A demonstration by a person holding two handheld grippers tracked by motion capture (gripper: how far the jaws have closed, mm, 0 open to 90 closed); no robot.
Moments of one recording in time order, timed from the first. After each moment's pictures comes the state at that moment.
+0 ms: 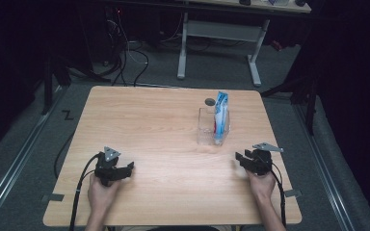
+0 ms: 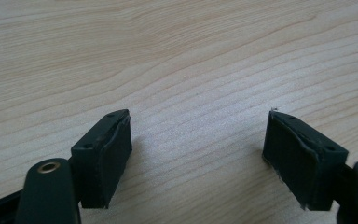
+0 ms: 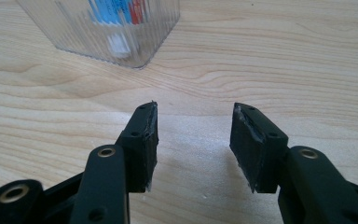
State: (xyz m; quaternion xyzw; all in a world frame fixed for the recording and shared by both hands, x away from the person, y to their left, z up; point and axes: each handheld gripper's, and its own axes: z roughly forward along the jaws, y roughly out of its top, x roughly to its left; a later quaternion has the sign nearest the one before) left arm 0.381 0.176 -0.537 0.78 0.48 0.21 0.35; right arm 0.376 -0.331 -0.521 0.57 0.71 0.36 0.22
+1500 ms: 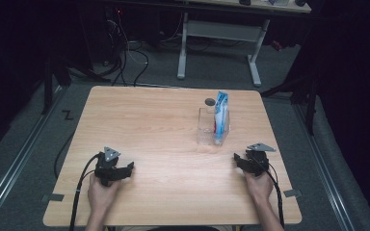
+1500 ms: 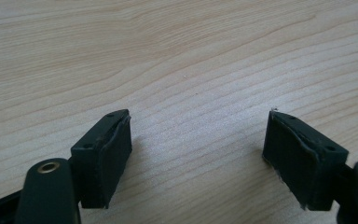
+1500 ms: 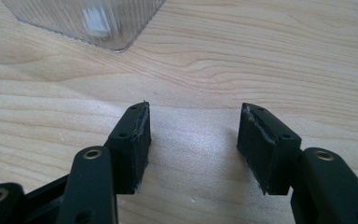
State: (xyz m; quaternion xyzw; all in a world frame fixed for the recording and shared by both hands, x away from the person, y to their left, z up) left arm 0.380 0.176 -0.537 0.78 0.48 0.21 0.35; right arm 0.381 -0.322 -0.530 0.56 0.72 0.31 0.25
